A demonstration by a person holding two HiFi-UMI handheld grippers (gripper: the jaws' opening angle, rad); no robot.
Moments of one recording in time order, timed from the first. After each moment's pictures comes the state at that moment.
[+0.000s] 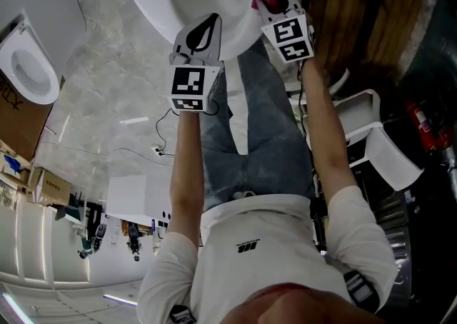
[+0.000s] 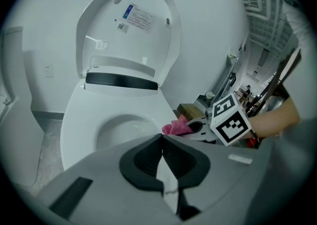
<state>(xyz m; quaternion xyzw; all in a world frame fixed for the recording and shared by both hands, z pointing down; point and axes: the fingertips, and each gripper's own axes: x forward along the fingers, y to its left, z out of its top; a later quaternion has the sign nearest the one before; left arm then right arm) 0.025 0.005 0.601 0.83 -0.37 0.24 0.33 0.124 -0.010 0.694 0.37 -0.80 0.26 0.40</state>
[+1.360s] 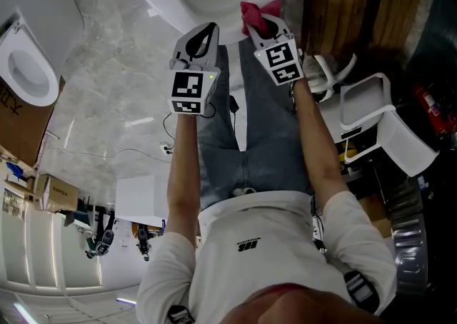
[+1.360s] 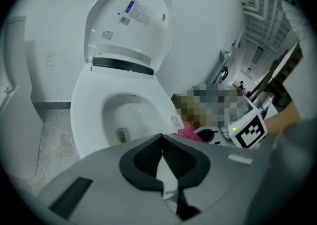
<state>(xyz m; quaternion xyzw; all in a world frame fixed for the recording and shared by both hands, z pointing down) -0.009 0.085 0.619 0.84 -0.33 0.26 0.35 0.072 0.123 0.697 0.37 -0.77 0.34 0.39</state>
